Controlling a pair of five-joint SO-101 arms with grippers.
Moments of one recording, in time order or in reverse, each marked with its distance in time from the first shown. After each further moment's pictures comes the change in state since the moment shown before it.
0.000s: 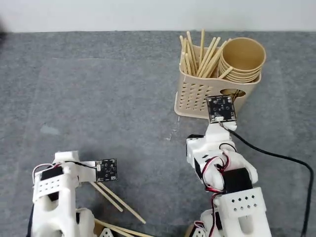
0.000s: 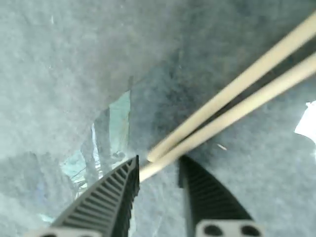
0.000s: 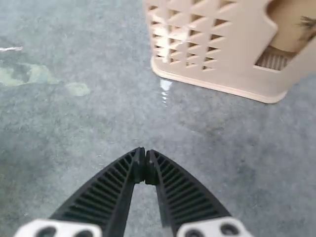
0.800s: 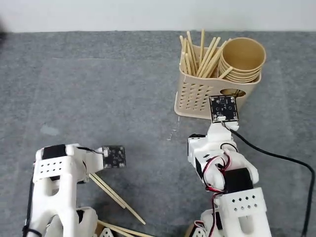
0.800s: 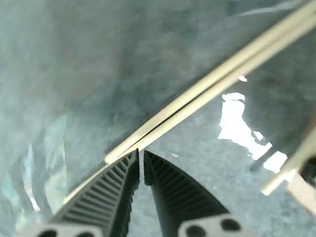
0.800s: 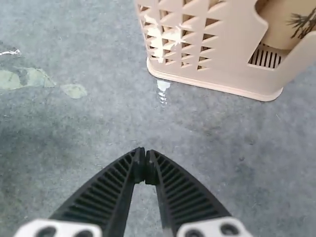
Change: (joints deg) left arm 8.3 1.0 -17.6 32.8 8.7; right arm 0.4 0.0 0.0 0.0 -0.4
